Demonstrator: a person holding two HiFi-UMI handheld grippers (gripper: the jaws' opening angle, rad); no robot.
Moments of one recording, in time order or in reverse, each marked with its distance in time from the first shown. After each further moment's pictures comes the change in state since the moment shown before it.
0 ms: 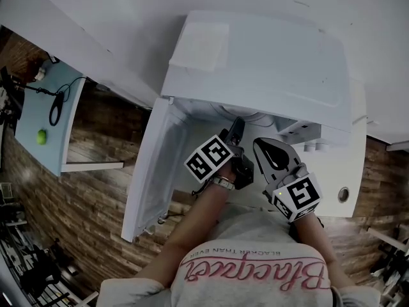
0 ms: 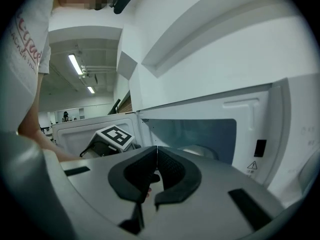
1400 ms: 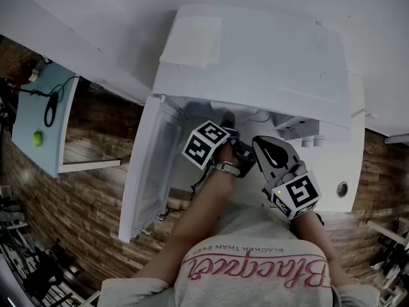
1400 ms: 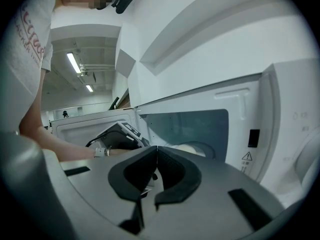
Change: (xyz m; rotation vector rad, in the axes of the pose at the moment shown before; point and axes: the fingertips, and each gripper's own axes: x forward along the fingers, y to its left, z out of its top) left arm 0.014 0.036 0.000 -0.176 -0.011 0.276; right arm -0.004 -0.009 -0.014 0.009 0.022 -0.022
